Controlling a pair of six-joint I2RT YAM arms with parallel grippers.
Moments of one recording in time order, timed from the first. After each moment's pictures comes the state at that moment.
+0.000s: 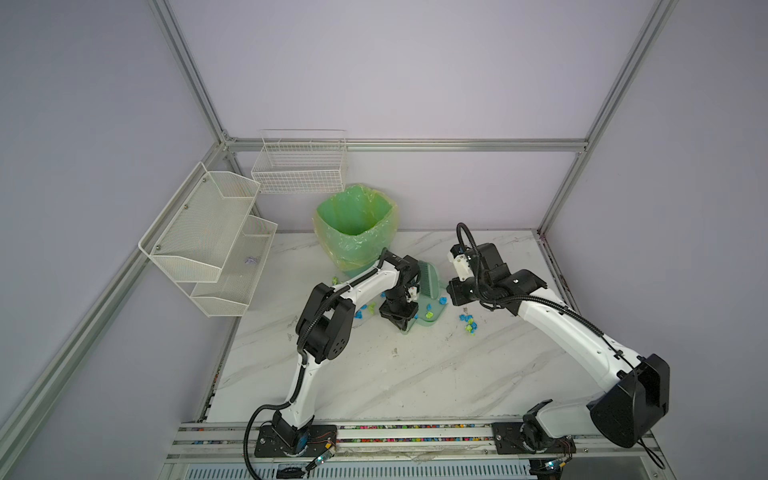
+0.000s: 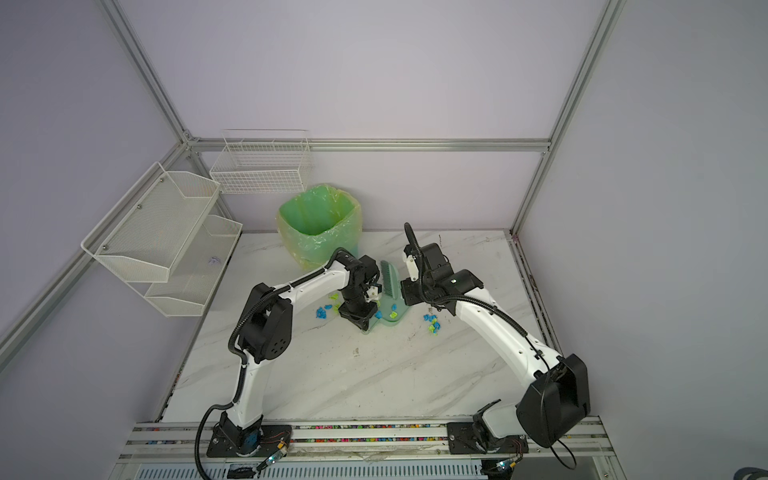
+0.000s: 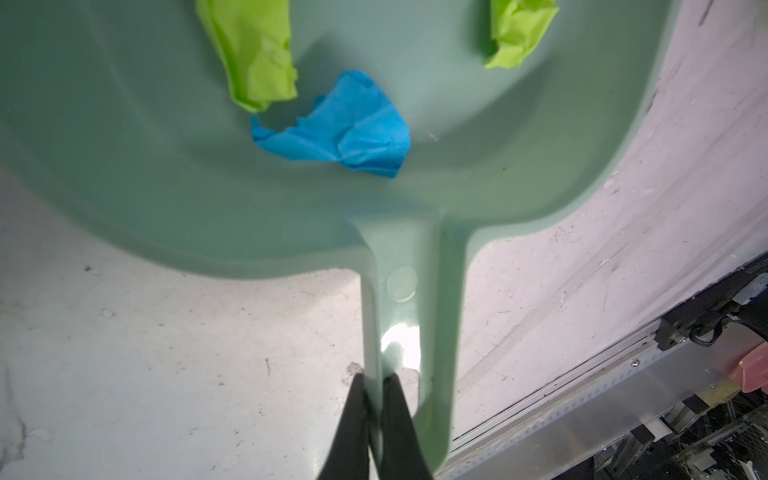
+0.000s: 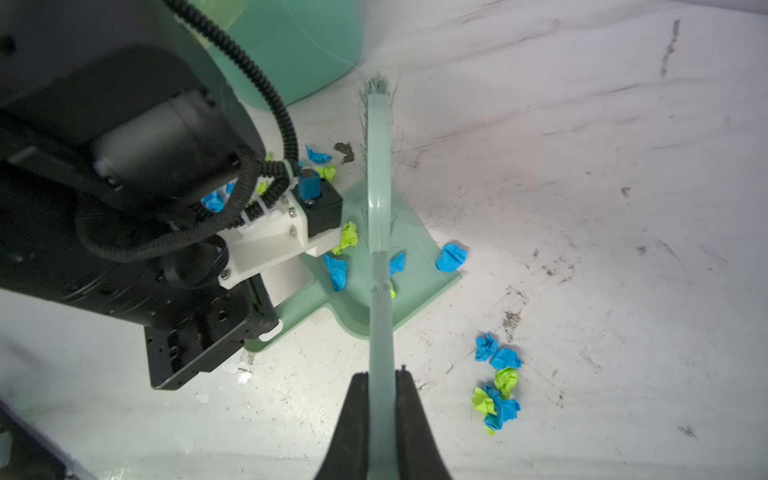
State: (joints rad) left arm -0.63 2.18 1.84 -1.29 0.30 -0.14; right arm 0.53 1.38 1.27 -0.74 0.00 0.23
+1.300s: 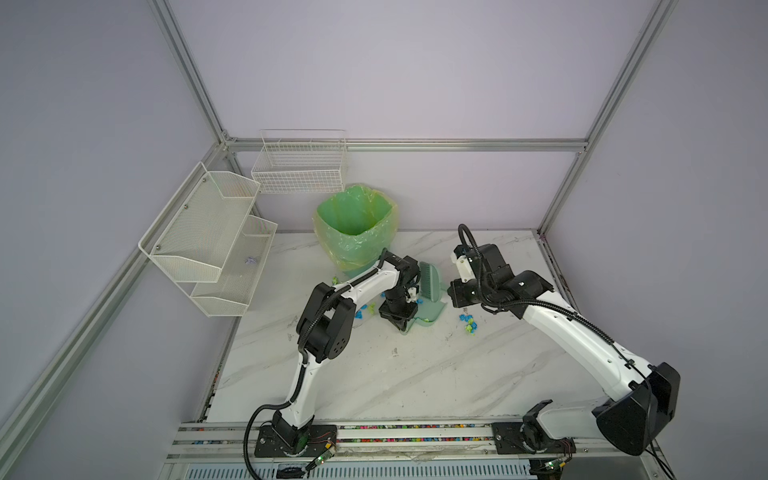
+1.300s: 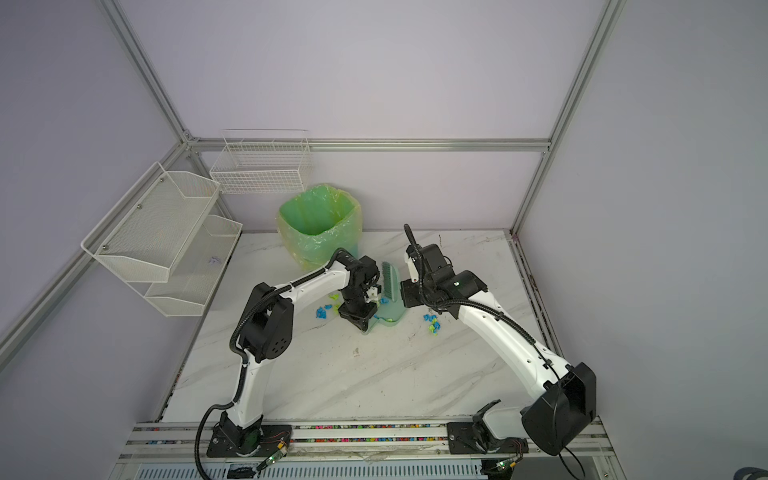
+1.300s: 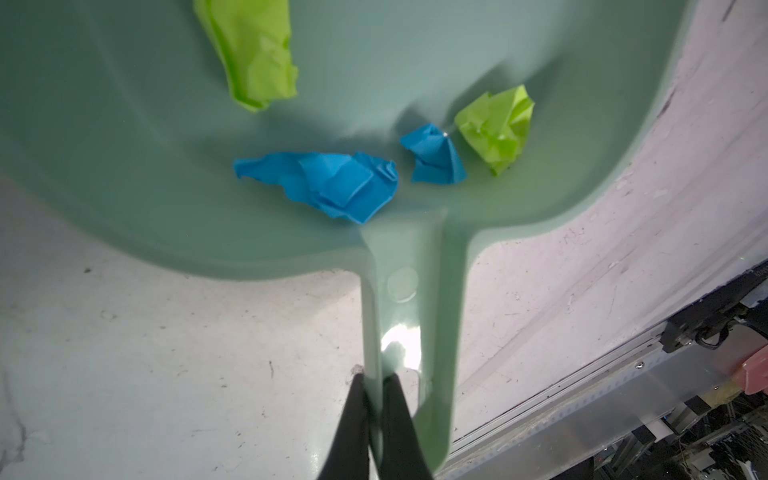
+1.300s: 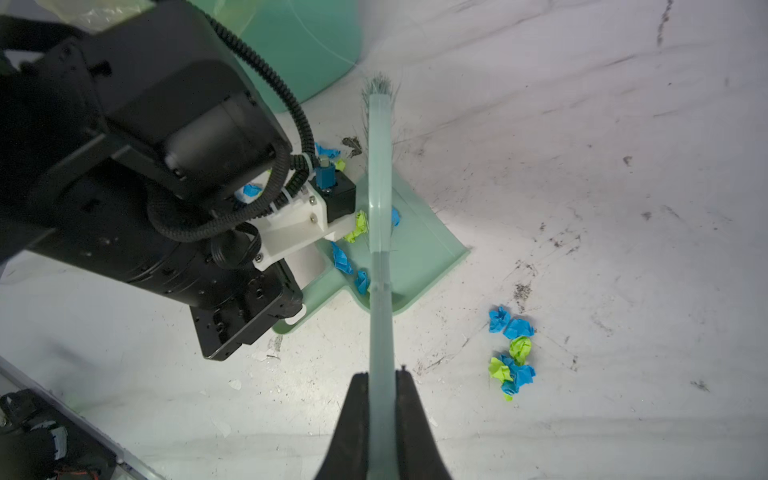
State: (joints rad) left arm -0.63 2.19 1.84 -1.29 0.29 -0.14; right arm 0.57 1.34 1.29 -0.80 -0.02 0.31
